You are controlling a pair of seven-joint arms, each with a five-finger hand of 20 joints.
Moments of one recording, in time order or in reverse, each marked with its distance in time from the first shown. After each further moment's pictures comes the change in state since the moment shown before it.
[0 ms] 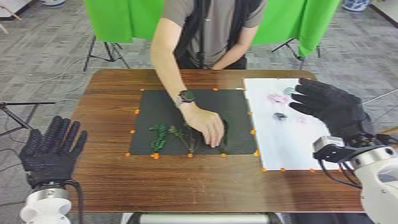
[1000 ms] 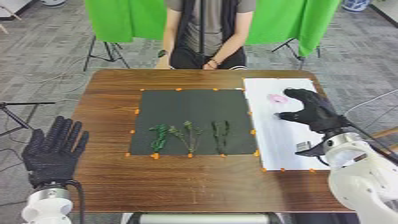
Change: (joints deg) left arm 0.0 0.8 0.6 0.0 -0.1 0.3 0.1; right arm 12.0 11.5 -19.0 5.8 -72.1 3.4 14.0
